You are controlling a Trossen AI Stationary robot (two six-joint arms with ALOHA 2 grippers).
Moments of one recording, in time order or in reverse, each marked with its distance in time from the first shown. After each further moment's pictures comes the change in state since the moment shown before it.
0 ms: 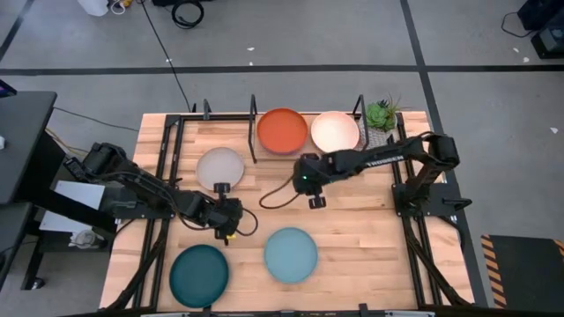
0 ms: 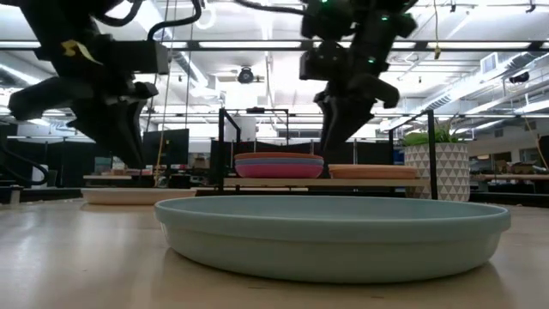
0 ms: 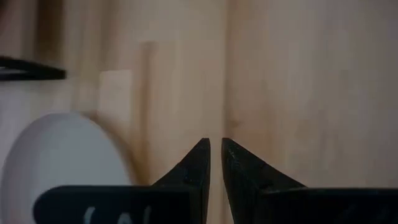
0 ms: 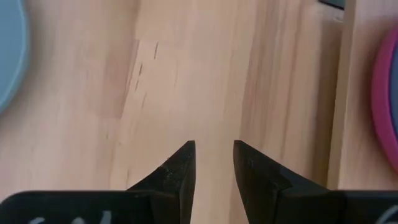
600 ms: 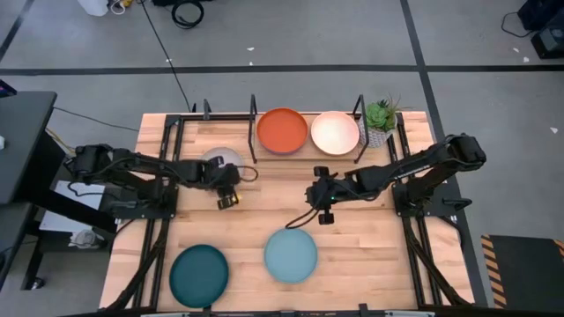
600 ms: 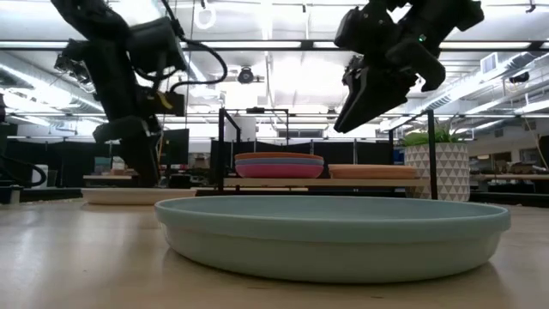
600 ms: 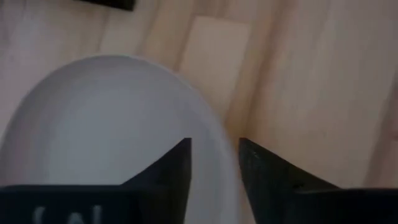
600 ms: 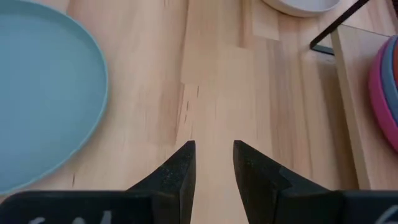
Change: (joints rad) left arm 0.476 -0.099 -0.156 0.147 0.211 0.197; right arm 0.187 -0.211 -0.284 0.318 0.113 0.169
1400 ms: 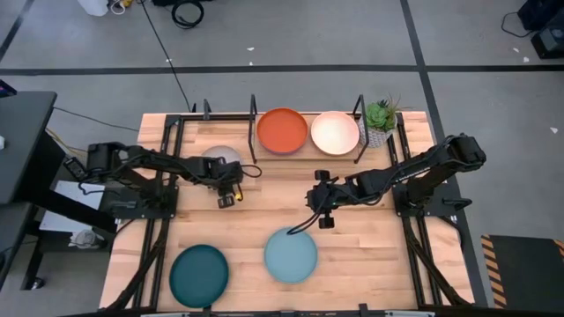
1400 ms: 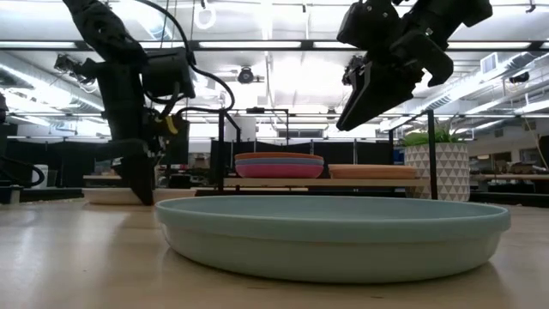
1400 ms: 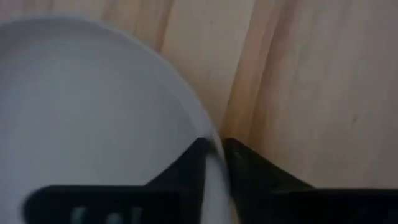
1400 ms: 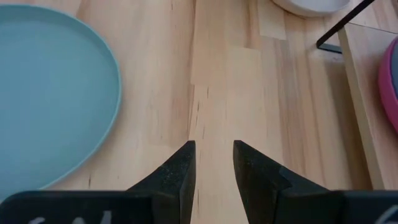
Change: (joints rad) left arm 0.091 0.138 0.002 0.025 0.089 0.064; right arm 0.042 0.005 0.000 0.000 0.024 0.054
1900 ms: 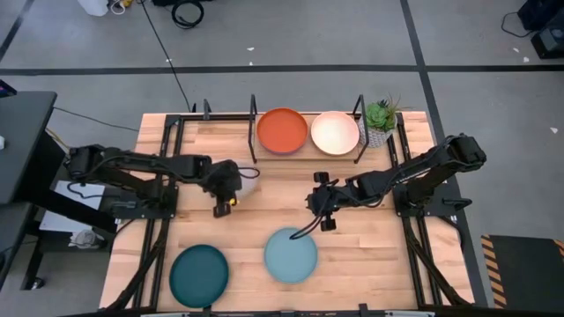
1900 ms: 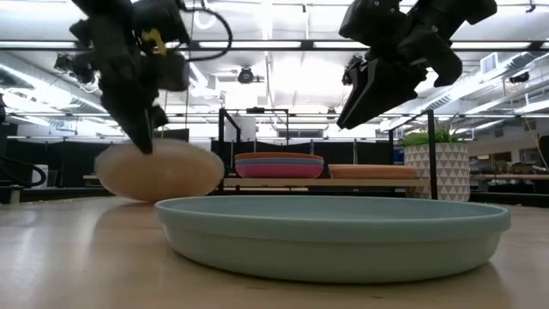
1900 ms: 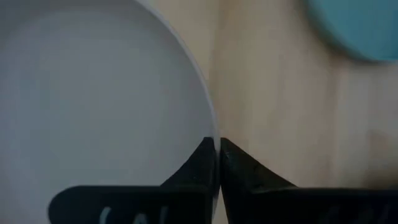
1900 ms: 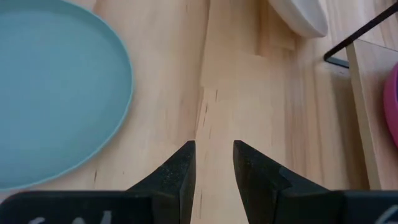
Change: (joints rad) left arm -0.103 -0.201 0.103 -0.132 0.340 -0.085; right arm 0.020 0.000 0.000 0.005 0.002 -0.060
